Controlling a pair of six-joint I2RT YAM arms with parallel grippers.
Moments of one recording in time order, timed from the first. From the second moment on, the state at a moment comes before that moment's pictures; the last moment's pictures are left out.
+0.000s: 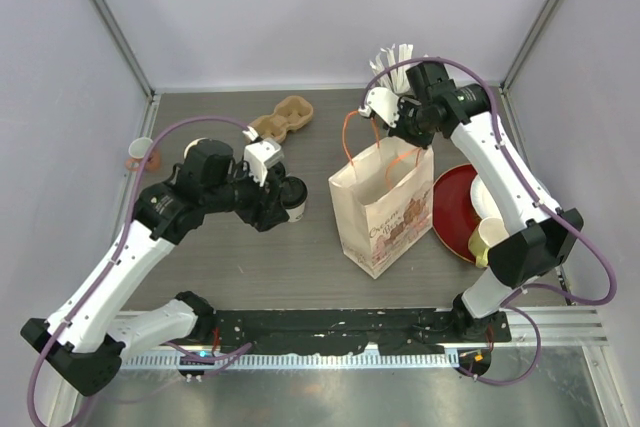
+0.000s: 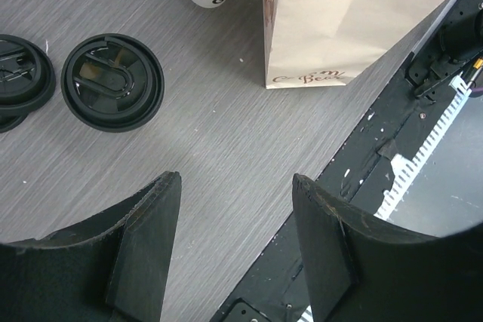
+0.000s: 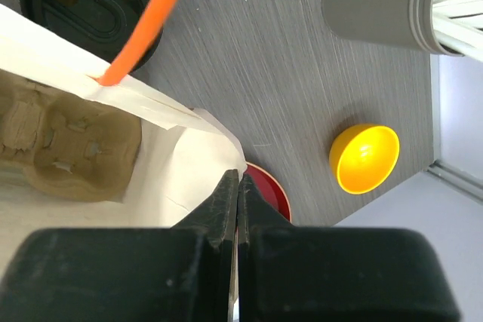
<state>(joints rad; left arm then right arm) -0.59 1.00 1.20 -0.86 0.35 0.00 0.38 1.62 1.77 -1.13 -0.07 -0.87</state>
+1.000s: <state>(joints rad) -0.59 1.07 1.12 -0.65 0.54 0.03 0.36 1.33 1.51 -1.06 -0.05 -0.85</state>
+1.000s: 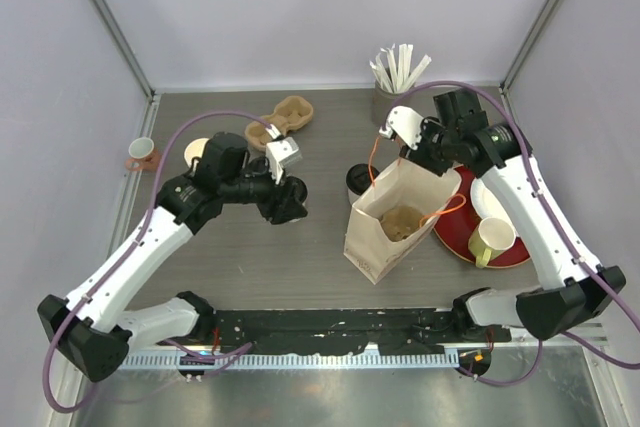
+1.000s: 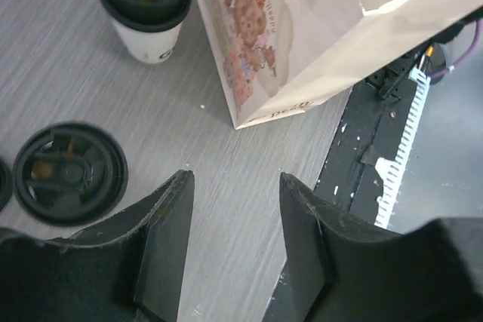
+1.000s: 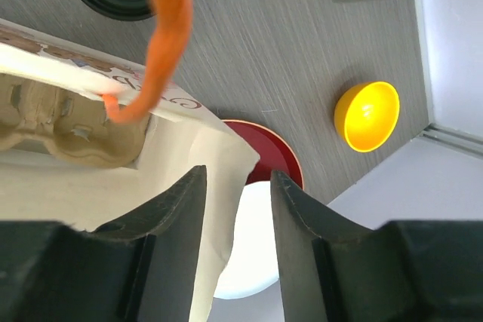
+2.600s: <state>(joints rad) -0.53 1.79 1.38 -0.25 0.49 -0.50 0.67 1.49 2.20 -0.91 0.19 -0.02</state>
